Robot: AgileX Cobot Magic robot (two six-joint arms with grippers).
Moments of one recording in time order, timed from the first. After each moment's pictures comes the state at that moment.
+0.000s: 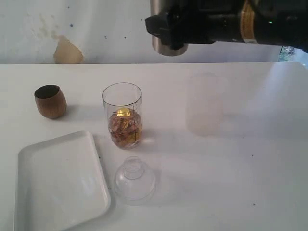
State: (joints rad) left arm 0.07 0.00 0.00 0.03 0.22 0.03; right arm 0.29 1.41 -1.09 -1.55 -0.38 1.48
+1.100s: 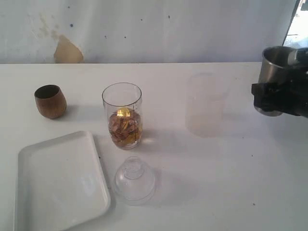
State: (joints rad) left arm 0.07 0.00 0.00 0.03 0.22 0.03; right arm -0.19 1.50 -0.60 -0.60 -0.50 0.47
